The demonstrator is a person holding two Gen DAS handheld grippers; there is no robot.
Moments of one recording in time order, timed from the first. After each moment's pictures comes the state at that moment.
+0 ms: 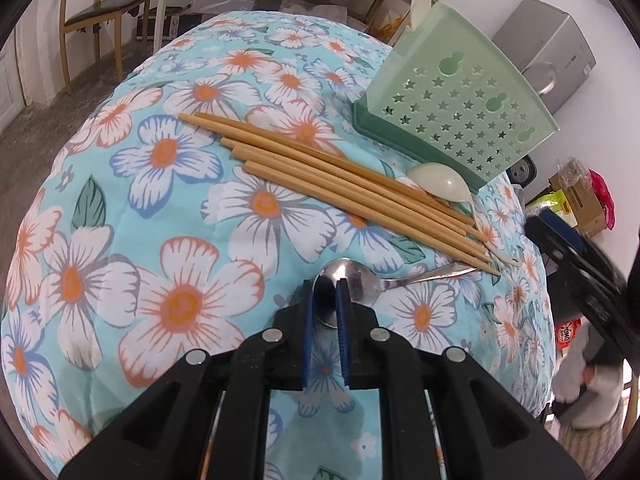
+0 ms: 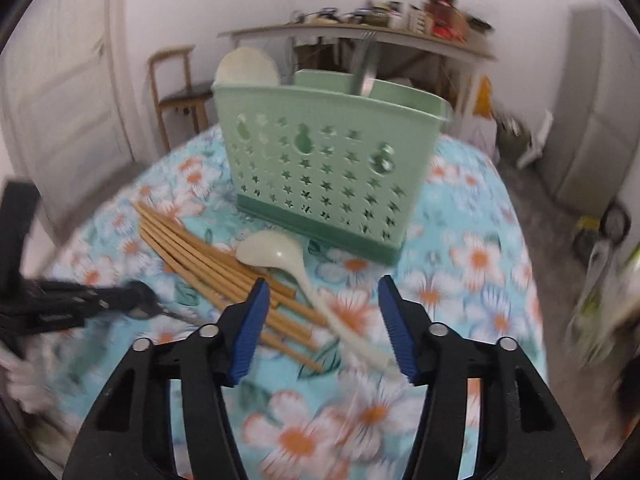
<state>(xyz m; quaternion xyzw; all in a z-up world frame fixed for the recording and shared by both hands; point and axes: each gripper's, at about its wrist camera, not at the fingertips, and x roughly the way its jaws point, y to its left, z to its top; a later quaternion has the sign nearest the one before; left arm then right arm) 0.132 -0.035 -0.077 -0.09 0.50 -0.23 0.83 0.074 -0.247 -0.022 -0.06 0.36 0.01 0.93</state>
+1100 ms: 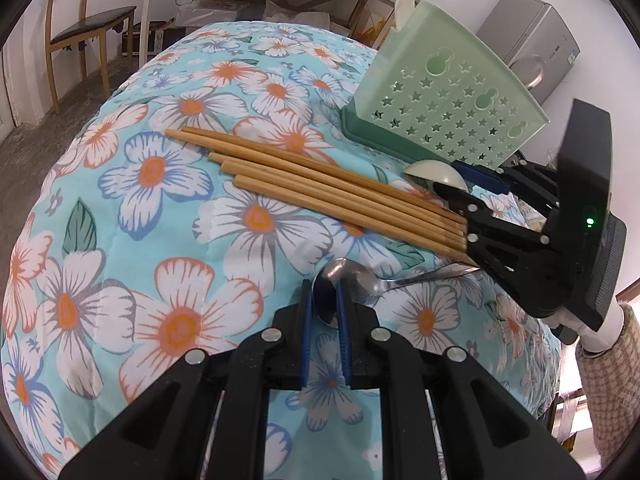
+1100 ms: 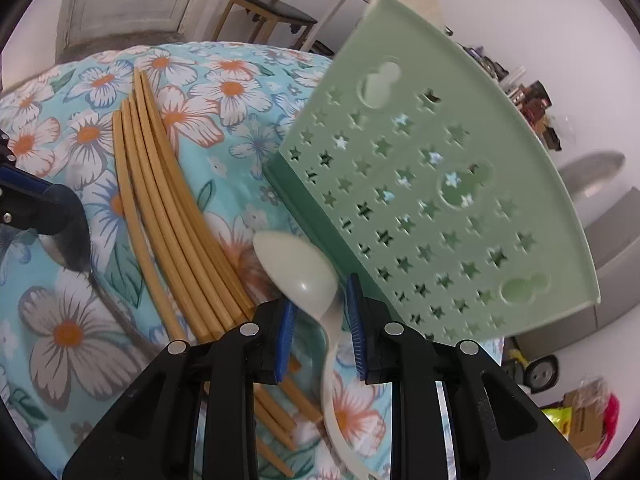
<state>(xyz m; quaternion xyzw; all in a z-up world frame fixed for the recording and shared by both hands) 0.135 -0.038 -0.077 -0.07 0.48 -0.25 0.84 0.151 -0.177 -0.069 -0.34 0.37 0.04 0.86</state>
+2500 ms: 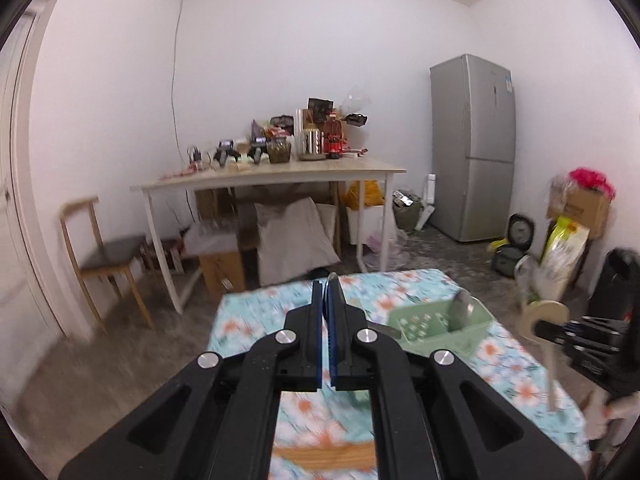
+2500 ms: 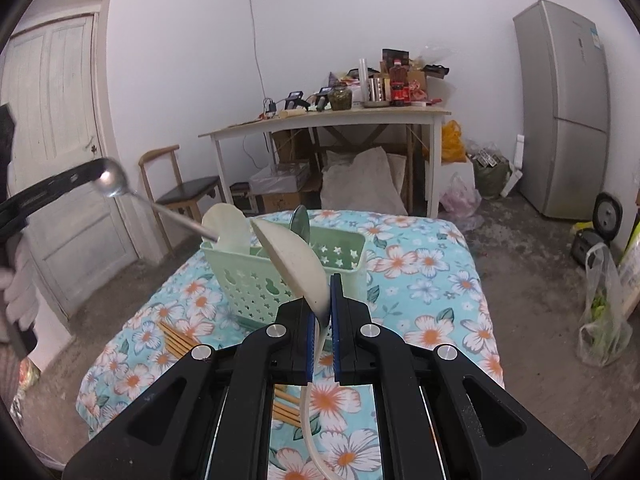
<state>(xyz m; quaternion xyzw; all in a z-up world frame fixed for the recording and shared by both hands) 0.151 -0.062 0.149 0.07 0.16 -0.22 0.96 0.052 -0.285 0.070 0.06 0.22 -0.02 0.97</state>
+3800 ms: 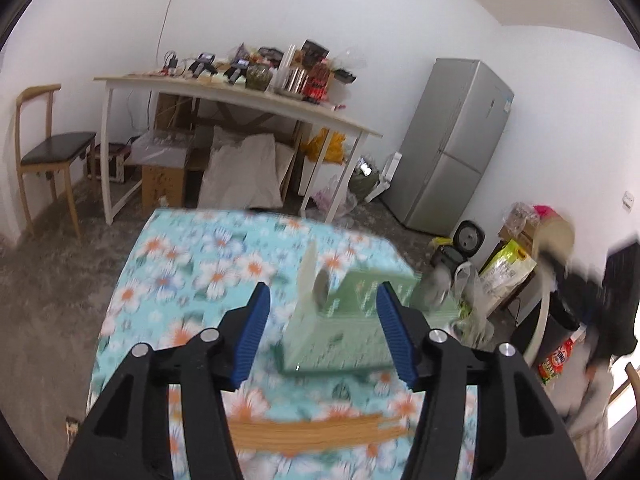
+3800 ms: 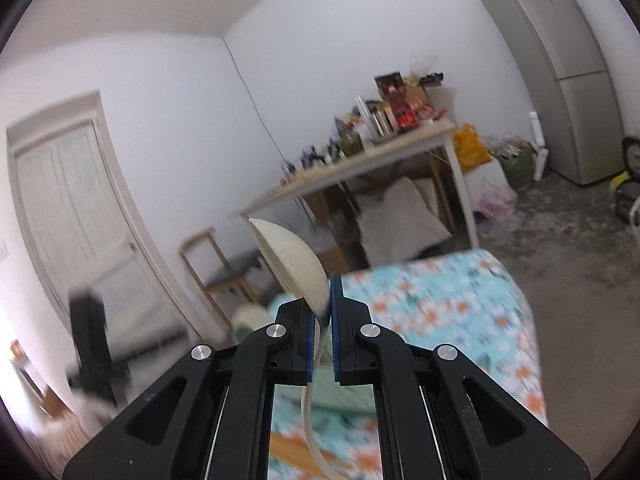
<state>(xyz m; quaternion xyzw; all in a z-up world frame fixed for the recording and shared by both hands) 0.196 -0.054 0.087 -0.07 0.30 -0.31 0.90 0.074 -0.357 0.117 0.22 0.12 0.06 0.97</state>
